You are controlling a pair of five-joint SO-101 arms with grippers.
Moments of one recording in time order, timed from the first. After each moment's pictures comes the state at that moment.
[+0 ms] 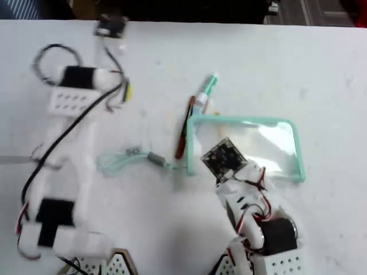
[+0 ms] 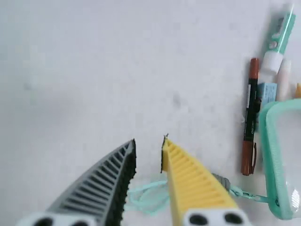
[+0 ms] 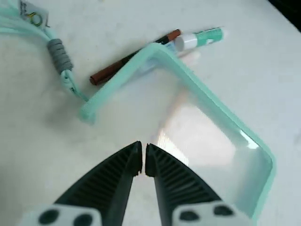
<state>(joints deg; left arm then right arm) -1.0 -3.1 -7.1 80.8 -0.4 -17.4 -80.7 62.8 71.4 32.0</state>
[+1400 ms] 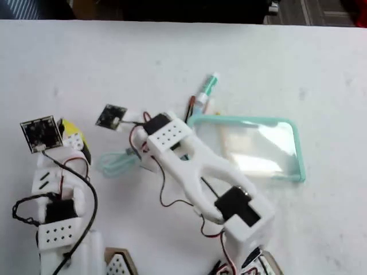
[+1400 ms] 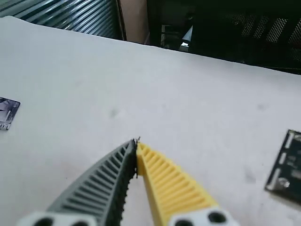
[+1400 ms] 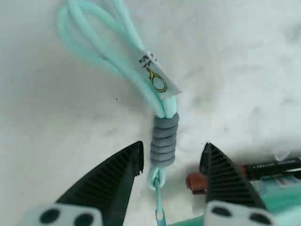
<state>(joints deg) -19.0 -71.0 86.1 14.5 5.1 -42.8 15.8 6.5 65.6 30.0</state>
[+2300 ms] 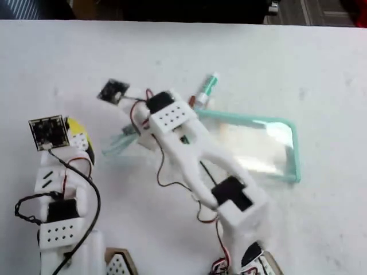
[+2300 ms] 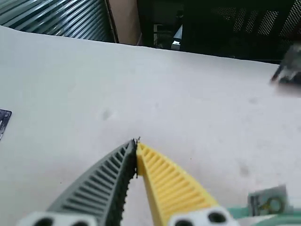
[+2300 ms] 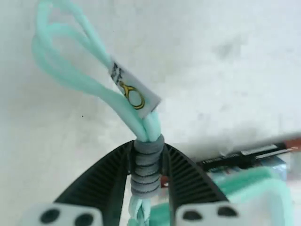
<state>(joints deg) -16.9 -71.0 86.1 14.4 2.7 -38.6 19.3 -13.5 76.7 30.0</state>
